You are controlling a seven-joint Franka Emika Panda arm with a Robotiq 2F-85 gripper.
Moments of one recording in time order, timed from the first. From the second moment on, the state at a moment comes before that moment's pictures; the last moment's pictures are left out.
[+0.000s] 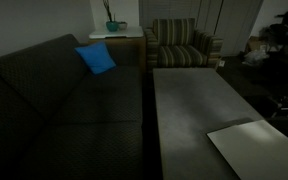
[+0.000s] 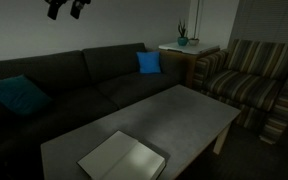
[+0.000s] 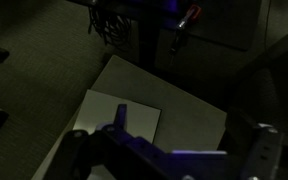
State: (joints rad) arm 0.16 0.33 0.14 -1.72 -0.07 1.47 -0.02
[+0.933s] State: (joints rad) arm 0.21 0.73 0.13 -1.50 -0.08 1.56 0.02
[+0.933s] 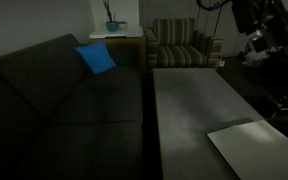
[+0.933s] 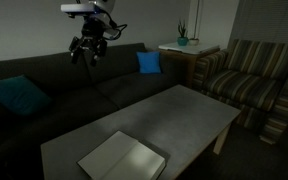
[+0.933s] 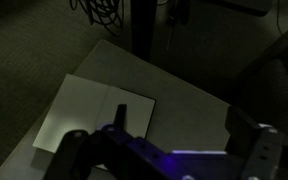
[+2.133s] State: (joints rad) arm 0.26 1.02 0.04 -1.51 -0.08 1.95 0.30
